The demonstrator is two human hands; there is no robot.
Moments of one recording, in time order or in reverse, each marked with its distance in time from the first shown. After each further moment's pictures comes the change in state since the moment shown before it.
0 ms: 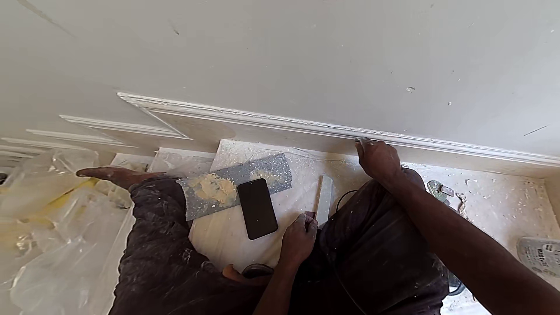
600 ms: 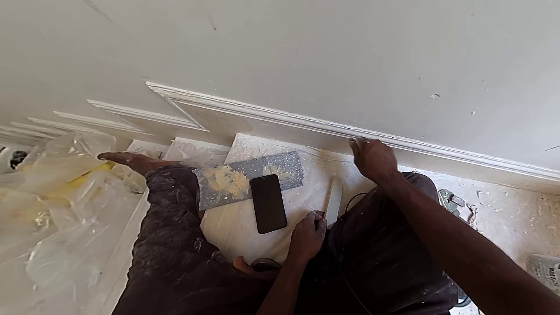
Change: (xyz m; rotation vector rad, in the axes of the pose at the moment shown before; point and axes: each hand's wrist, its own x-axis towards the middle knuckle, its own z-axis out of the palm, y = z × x) left_hand 0.001 0.001 -0.004 -0.033 -0.035 -0.001; right_hand 0.007 -0.050 -0.009 0.043 -0.018 -0.071
